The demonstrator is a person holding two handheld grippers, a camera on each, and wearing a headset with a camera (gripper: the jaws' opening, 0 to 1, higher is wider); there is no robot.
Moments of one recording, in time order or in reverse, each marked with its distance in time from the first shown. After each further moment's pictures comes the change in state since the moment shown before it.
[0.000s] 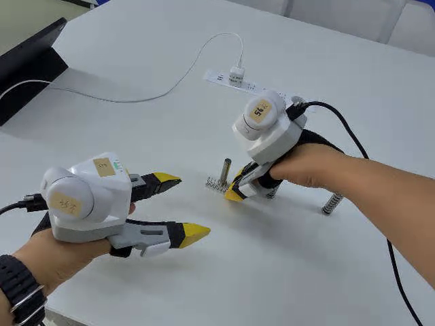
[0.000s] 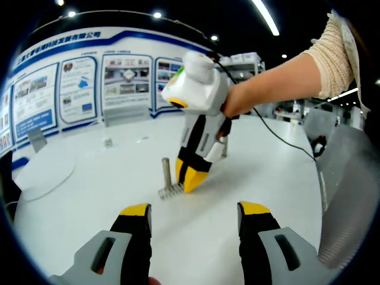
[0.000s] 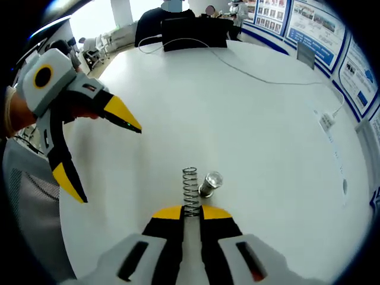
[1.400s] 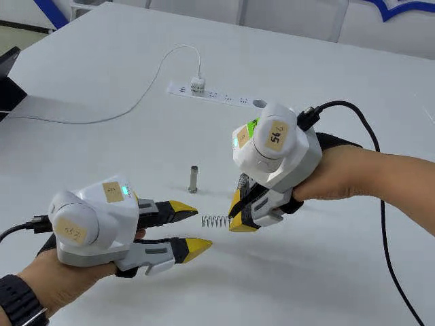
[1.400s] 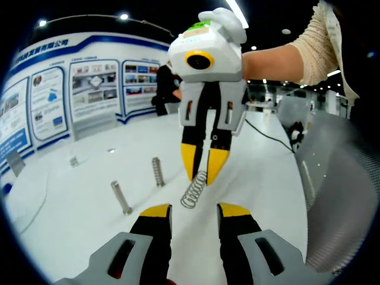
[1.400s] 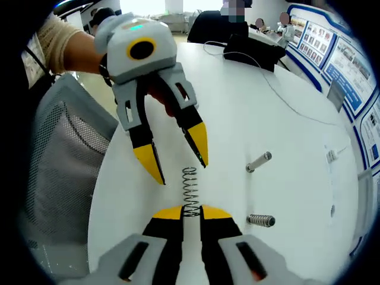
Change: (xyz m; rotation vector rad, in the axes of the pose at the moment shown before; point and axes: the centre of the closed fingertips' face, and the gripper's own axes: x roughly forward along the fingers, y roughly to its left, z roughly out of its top) left arm 0.028 -0.060 0.015 0.132 0.018 -0.197; right arm -0.073 0.068 -0.036 -0.314 0.012 0.093
